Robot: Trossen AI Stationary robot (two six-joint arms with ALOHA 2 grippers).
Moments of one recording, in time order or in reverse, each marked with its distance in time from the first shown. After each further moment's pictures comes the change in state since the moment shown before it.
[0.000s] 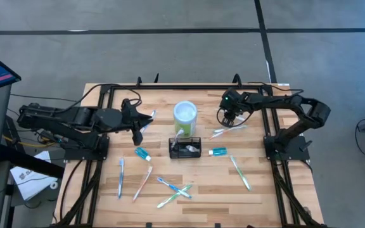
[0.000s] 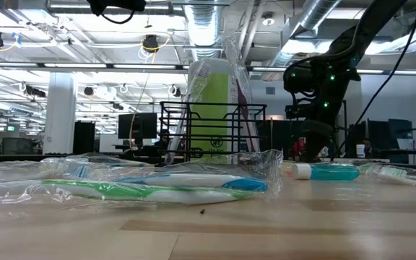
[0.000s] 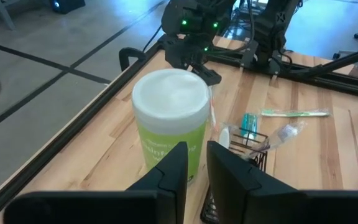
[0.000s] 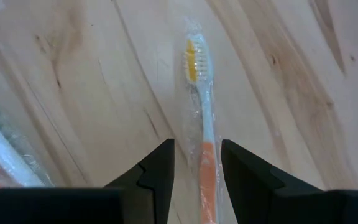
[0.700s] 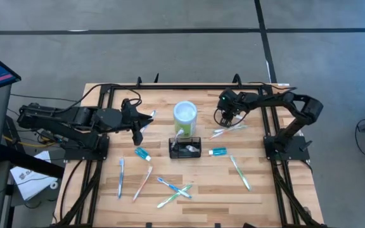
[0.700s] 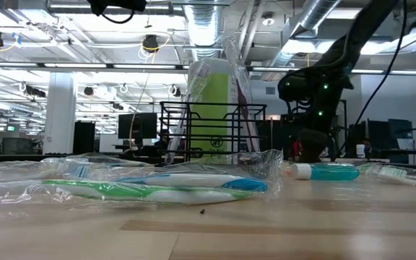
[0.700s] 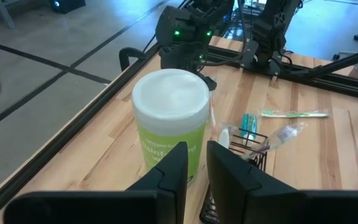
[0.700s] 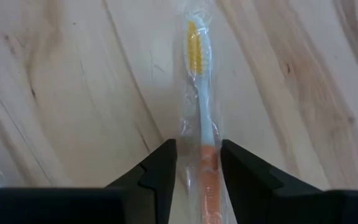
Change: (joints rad) left arm 0.000 -0.001 0.000 0.001 0.000 -0.003; right arm -0.011 0.121 0.021 0.052 -0.004 -0.032
